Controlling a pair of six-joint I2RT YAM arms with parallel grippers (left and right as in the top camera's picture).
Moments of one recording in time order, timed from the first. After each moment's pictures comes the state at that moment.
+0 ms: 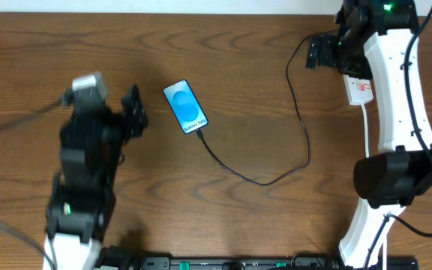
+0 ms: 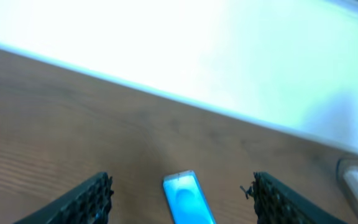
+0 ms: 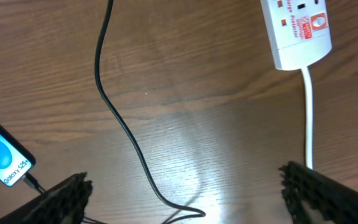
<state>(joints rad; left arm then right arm) -0.15 0.84 0.80 -0.22 -0.12 -0.36 0.07 2.08 2.27 -1.50 -0.01 0.30</state>
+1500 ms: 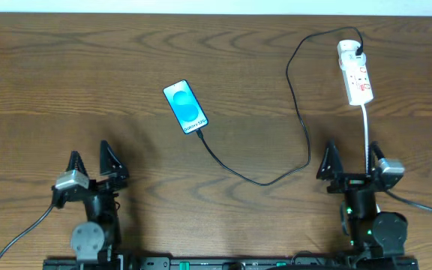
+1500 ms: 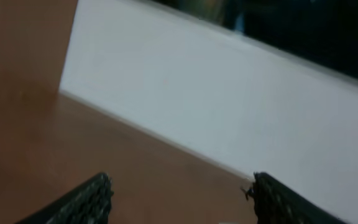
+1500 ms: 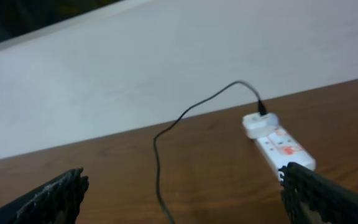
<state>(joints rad) 0.02 0.01 0.01 0.11 -0.22 -0.36 0.11 0.12 0.12 0.04 0.04 0.28</state>
